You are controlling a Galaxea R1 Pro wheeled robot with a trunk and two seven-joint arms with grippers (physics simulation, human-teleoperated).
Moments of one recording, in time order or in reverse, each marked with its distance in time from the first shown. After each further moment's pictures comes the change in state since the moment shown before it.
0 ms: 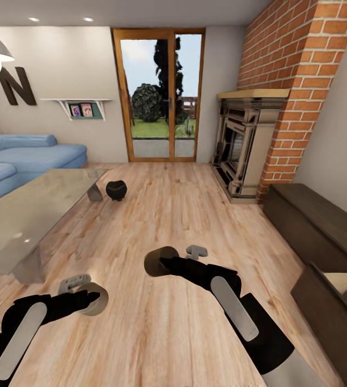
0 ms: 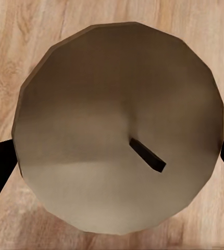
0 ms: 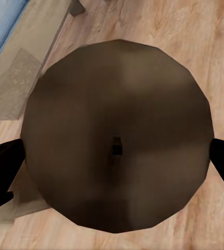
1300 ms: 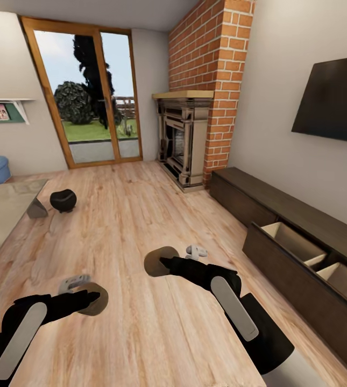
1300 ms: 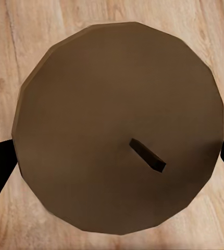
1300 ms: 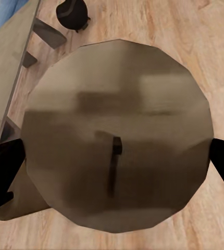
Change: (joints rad) left arm 0.000 0.000 -0.001 0.000 -0.003 0.000 0.000; right arm 0.000 0.000 0.000 0.001 0.000 0.000 0.000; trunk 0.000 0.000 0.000
